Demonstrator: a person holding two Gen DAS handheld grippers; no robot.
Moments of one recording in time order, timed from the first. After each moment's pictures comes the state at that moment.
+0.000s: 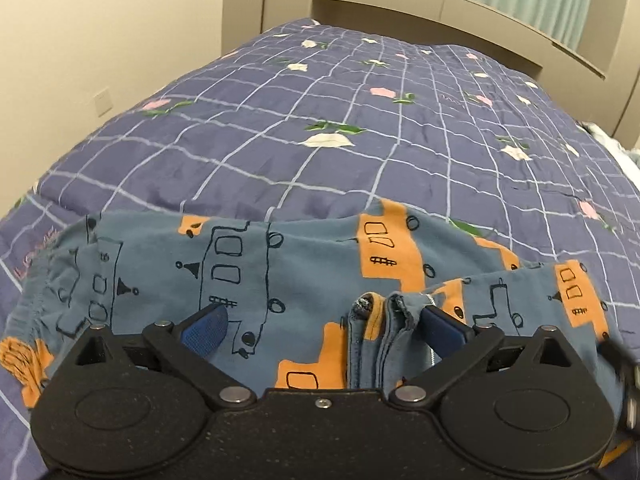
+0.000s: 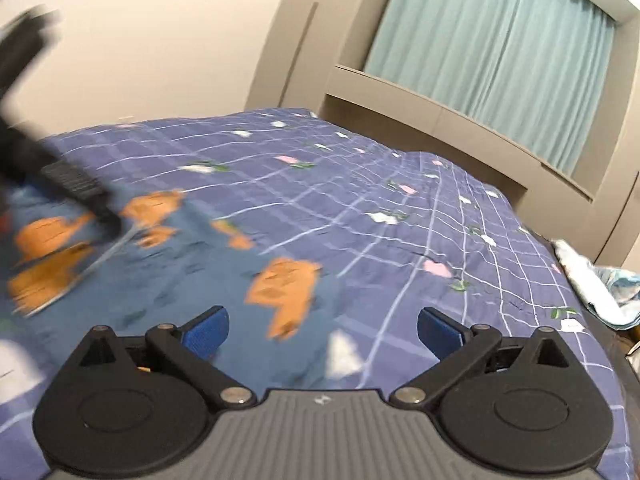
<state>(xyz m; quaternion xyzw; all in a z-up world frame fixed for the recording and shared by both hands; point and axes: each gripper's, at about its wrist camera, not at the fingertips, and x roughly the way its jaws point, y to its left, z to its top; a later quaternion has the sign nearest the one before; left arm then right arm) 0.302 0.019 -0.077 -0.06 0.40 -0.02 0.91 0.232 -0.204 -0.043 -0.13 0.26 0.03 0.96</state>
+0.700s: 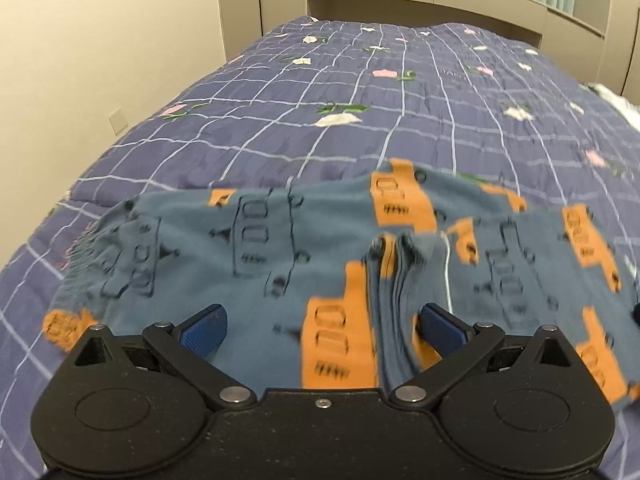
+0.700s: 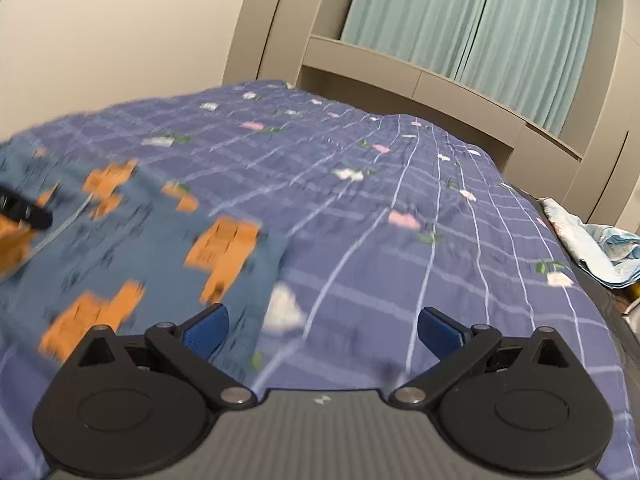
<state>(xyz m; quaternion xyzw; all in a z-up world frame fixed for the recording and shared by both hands) 0.260 0.008 -0.079 0.03 0.41 0.00 0.91 0.183 -0.237 -0.062 -0.14 0.29 0.00 0.95</state>
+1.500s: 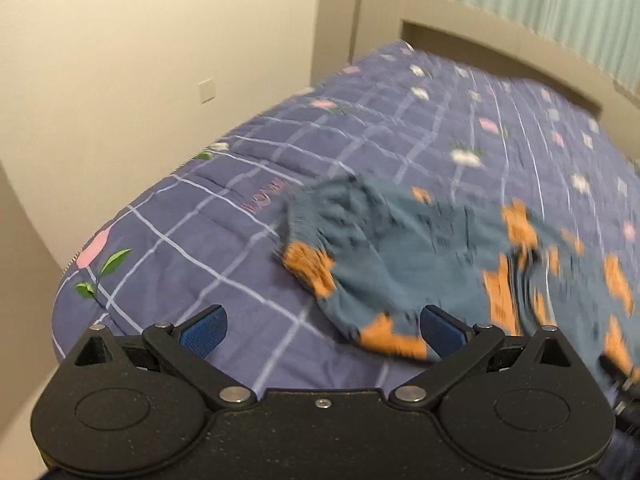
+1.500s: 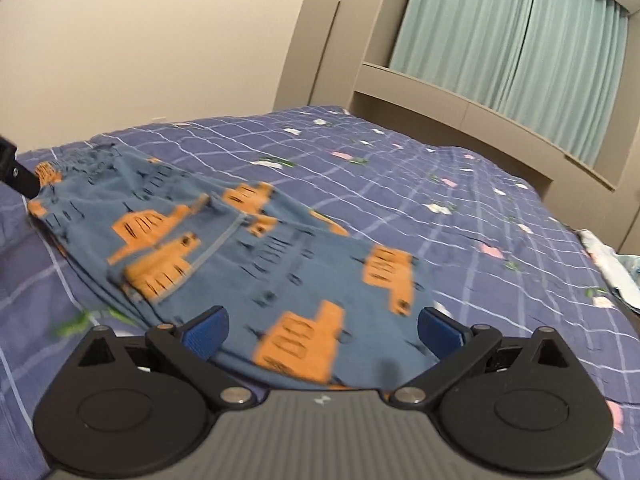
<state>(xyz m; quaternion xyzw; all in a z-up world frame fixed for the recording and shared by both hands) 0.178 0.150 -0.033 -0.09 0.38 0.08 0.92 0.156 -0.124 -0.048 -0.13 0.26 0.08 0.95</state>
